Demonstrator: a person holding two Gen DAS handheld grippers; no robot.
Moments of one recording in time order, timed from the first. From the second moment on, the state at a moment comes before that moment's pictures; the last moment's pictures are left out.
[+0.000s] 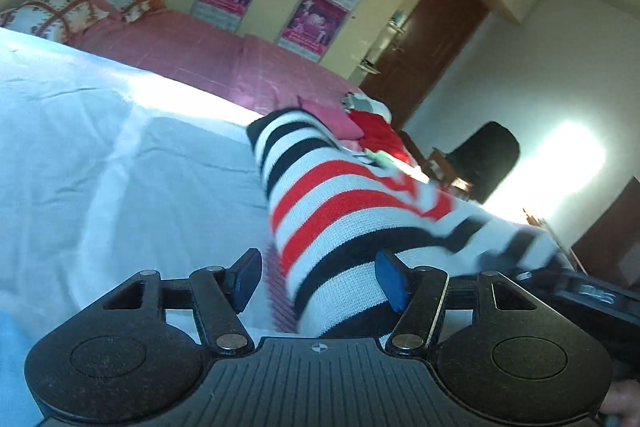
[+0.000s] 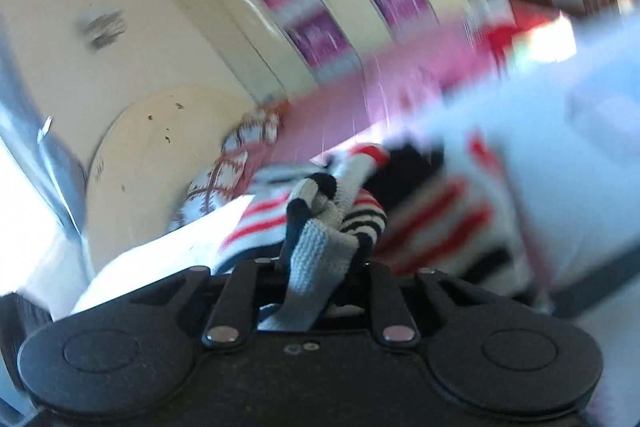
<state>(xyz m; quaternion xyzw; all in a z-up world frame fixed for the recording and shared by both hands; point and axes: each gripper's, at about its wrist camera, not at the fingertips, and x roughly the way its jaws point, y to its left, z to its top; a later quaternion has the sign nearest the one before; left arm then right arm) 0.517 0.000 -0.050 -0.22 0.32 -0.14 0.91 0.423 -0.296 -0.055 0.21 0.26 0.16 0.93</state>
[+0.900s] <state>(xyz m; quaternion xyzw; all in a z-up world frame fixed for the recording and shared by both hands) 0.554 -0.053 -0.062 -0.07 0.36 -0.09 0.93 0.413 -0.359 -0.124 0.27 0.30 0.09 0.91</state>
